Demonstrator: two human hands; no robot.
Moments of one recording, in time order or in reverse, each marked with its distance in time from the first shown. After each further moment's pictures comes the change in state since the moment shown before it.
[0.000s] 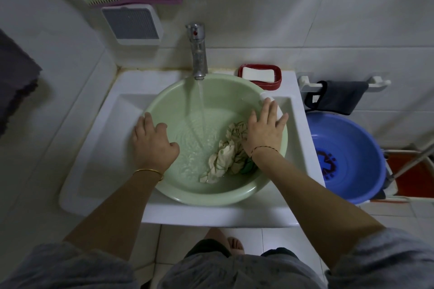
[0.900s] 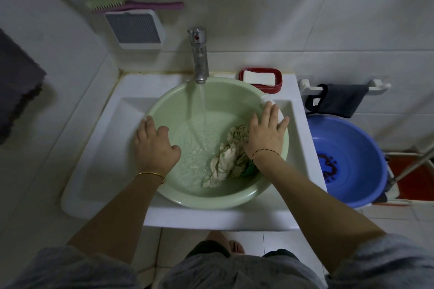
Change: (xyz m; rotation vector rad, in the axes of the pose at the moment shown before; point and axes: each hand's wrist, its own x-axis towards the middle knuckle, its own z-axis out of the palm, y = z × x) left_hand -0.001 0.001 -0.001 -0.003 0.001 -0.009; right_hand 0.000 0.000 -0.001 0.005 -0.003 0.000
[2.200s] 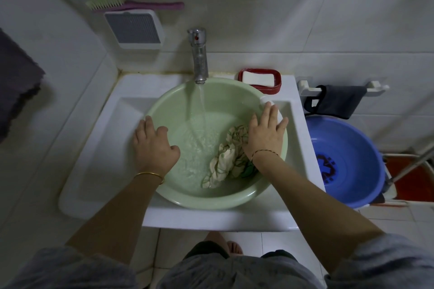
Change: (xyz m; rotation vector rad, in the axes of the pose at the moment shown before) left_hand 0.001 0.000 -0.001 -0.001 -0.004 0.001; right_hand -0.001 0.001 -0.003 0.001 0.002 -0.007
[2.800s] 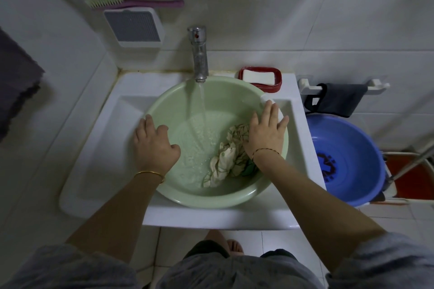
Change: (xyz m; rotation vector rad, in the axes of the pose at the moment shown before) left_hand 0.000 -0.001 0.001 0.005 -0.010 -0.001; right_hand 0.000 0.000 0.000 0.004 -0.007 0.005
